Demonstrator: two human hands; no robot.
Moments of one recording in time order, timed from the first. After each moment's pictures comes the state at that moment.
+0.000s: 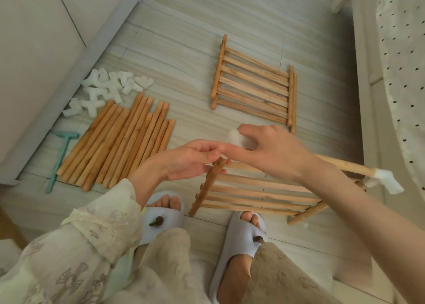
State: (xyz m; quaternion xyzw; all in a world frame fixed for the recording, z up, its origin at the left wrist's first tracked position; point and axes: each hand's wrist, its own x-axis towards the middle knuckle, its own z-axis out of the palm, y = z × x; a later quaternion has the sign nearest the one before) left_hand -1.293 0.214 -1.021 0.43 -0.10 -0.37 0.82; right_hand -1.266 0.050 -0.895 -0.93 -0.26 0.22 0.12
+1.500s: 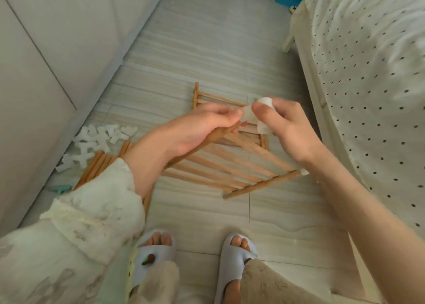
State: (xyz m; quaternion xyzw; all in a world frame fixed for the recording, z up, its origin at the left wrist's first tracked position) left_hand -1.241 0.182 -0.853 0.64 -0.07 -0.22 0.73; right_hand -1.240 0.013 -0.814 -0.88 -0.16 0.03 0.44
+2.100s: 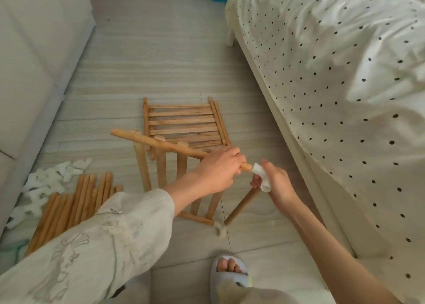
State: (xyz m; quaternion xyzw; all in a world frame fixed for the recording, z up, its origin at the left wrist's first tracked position) left_hand -1.253 0.012 -0.897 0.90 -0.39 -0.09 0.16; right_hand -1.306 -0.137 -0.912 -0.77 0.23 0.05 0.60
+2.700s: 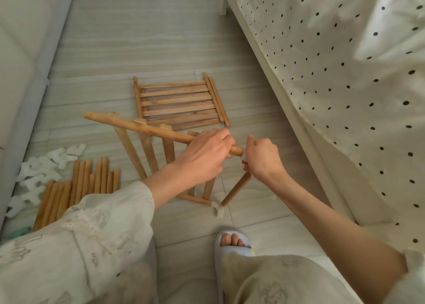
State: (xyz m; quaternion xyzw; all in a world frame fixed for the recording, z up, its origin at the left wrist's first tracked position) left_hand -1.272 0.032 -0.907 0.90 -0.40 -0.03 0.17; right_hand -1.299 -0.102 -0.912 -0.86 0.27 0.05 0.43
